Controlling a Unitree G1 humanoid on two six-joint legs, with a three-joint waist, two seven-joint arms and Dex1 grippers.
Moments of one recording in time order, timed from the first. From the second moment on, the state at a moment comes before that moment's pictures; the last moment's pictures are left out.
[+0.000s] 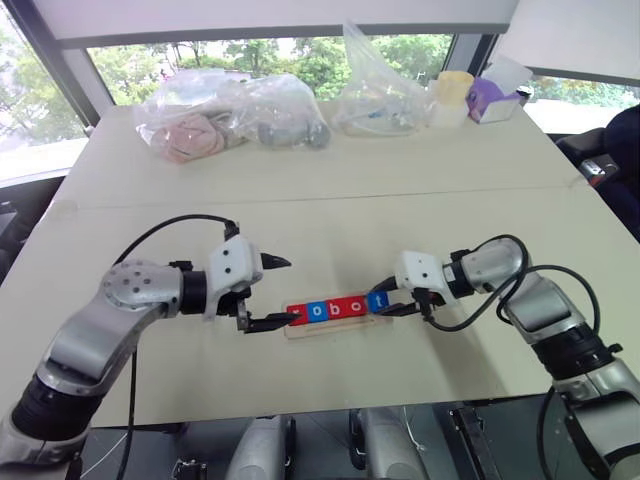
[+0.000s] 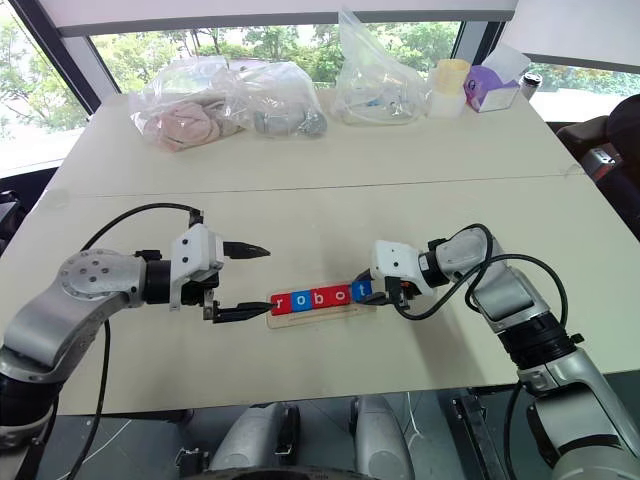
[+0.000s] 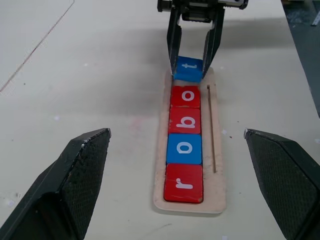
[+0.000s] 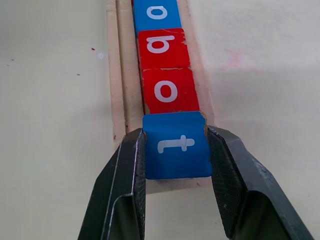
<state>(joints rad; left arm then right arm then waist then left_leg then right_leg) -0.28 0.79 -0.08 -0.51 -0.43 0.56 -0.98 -0.54 -0.75 0.31 0.08 0.09 0.16 1.33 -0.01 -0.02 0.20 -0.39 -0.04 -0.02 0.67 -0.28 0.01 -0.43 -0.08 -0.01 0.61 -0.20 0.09</state>
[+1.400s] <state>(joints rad) -0.21 0.78 -0.08 -0.49 -0.43 0.50 -0.97 -0.52 -0.77 0.17 -0.04 0.18 0.39 1.26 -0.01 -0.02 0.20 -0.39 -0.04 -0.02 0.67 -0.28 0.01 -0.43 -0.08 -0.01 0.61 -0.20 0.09</state>
